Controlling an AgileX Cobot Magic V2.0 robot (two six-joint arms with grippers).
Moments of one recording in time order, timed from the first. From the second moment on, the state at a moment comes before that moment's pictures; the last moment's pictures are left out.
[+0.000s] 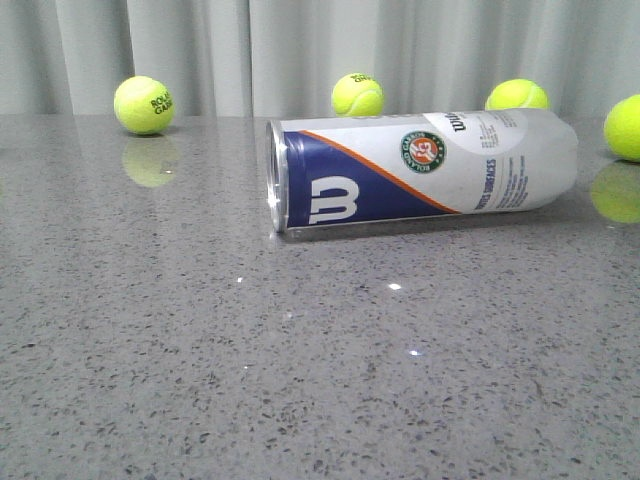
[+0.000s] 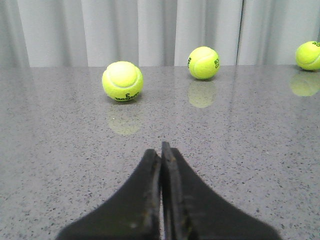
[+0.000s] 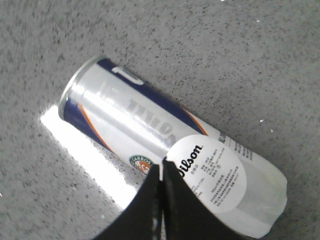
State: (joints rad) left arm -0.06 -0.01 0.00 0.05 0.12 -0.02; right arm 0.43 1.51 -1.57 0.22 1.13 -0.28
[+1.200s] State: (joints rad) left arm -0.06 -0.01 -0.01 0.05 0.12 -0.02; right arm 0.43 0.19 -0.40 0.17 0.37 -0.05
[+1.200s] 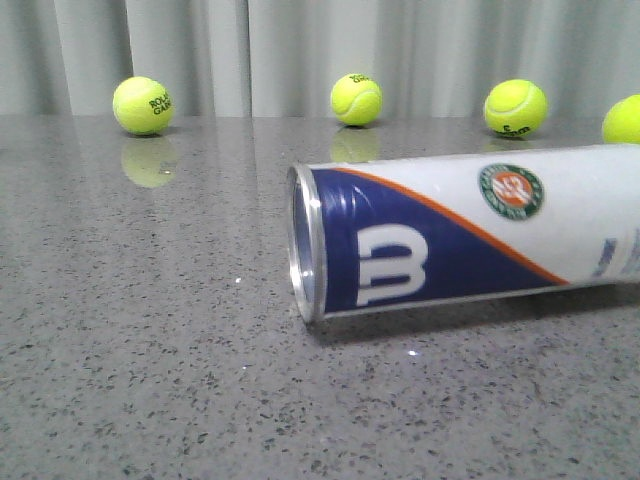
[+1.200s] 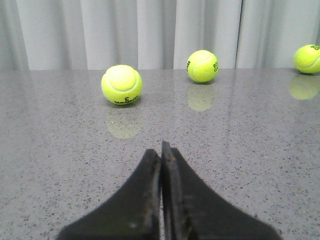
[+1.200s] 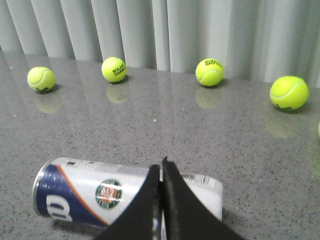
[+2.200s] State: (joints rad) left arm -0.06 0.34 -0.41 0.05 0.45 -0.02; right arm 0.43 0.12 -0.39 0.17 0.40 -0.05
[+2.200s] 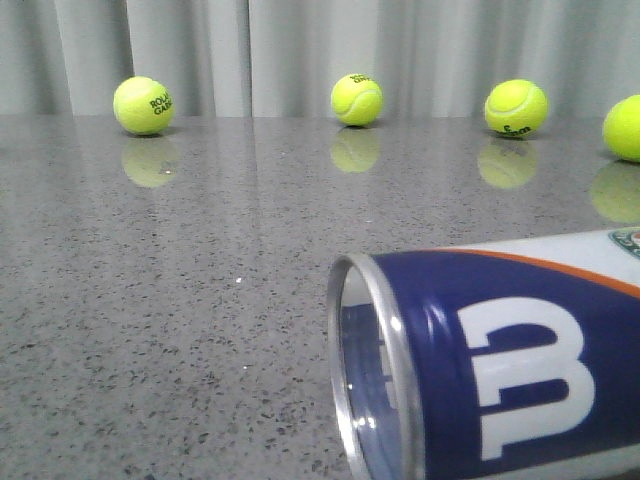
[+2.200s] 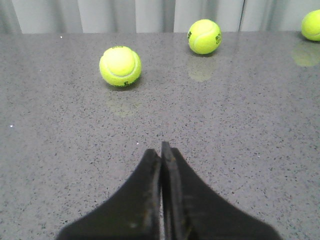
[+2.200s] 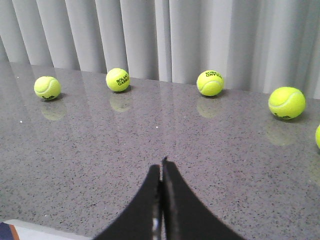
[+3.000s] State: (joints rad) left arm -0.06 0.60 -0.62 -0.53 0.84 0.34; right arm 0.43 0.12 -0.39 0.17 0.40 -0.05
